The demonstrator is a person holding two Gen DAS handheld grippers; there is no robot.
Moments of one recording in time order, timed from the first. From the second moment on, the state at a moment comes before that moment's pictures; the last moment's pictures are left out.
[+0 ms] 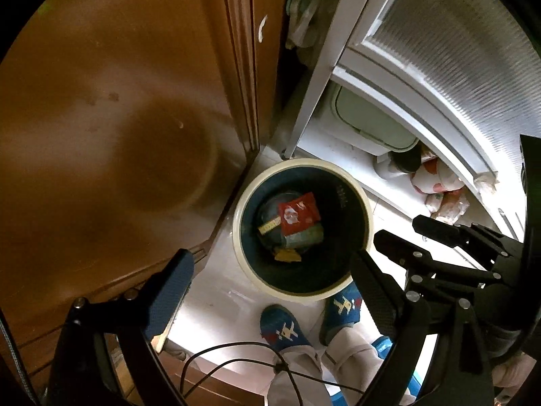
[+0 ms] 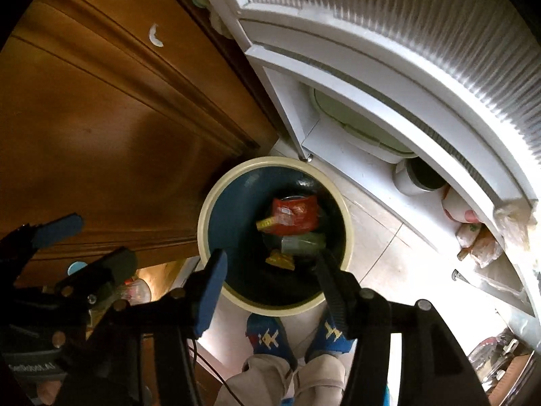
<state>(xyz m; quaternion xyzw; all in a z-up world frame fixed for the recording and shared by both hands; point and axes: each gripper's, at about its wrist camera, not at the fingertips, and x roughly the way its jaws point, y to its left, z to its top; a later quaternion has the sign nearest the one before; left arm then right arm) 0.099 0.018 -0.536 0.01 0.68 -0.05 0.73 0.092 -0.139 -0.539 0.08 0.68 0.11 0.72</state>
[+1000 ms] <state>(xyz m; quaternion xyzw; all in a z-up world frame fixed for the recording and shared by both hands) 0.043 -0.009 -0.222 0.02 0.57 -0.17 0.80 0.025 -0.187 -0.252 0.07 0.59 0.08 0.80</state>
